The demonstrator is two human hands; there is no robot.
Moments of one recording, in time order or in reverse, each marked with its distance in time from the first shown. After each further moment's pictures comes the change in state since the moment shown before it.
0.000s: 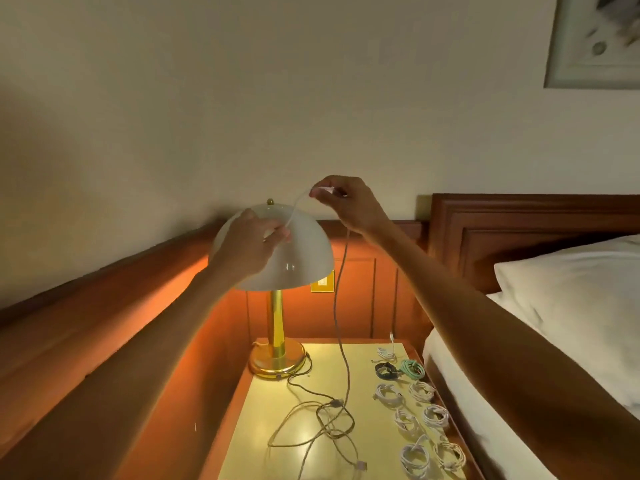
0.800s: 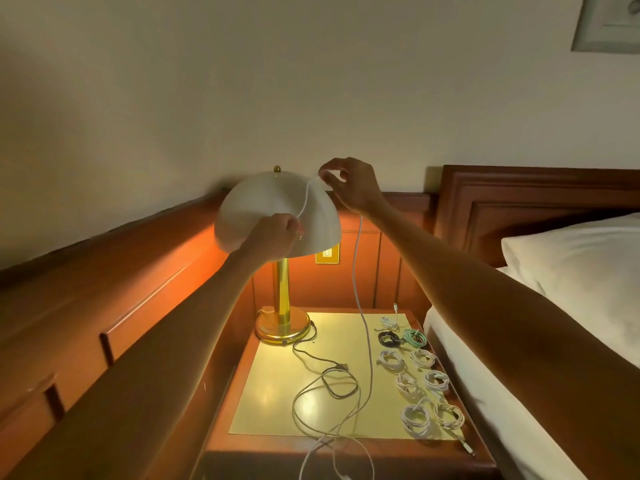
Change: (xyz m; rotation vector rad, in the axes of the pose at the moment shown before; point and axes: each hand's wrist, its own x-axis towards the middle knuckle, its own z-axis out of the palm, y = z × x) left_hand -0.011 -0.003 0.050 -0.167 -0.186 -0.137; right_hand 0.015 0.053 0.040 -0.276 0.047 -0.082
